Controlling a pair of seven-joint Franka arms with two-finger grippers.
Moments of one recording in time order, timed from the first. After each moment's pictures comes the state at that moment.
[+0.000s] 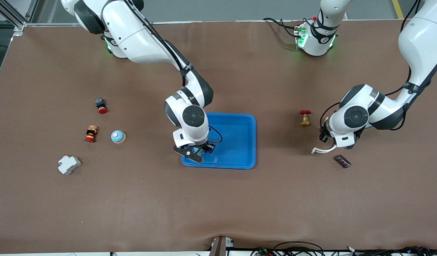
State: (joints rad) left arm 0.84 0.74 -1.04 -2.07 0.85 2.03 -1.69; right arm 0.66 0.84 -0.02 -1.33 -0.04 2.16 1.13
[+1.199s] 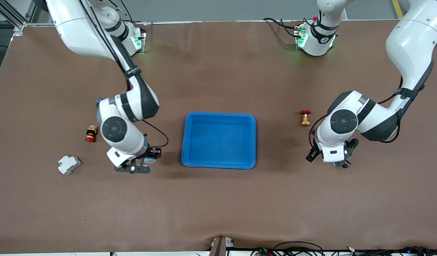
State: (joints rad) left arm 0.55 0.74 -1.00 -1.73 0.85 1.95 -1.52; right arm 0.34 0.58 -0.03 -1.63 -0.03 2.19 0.35
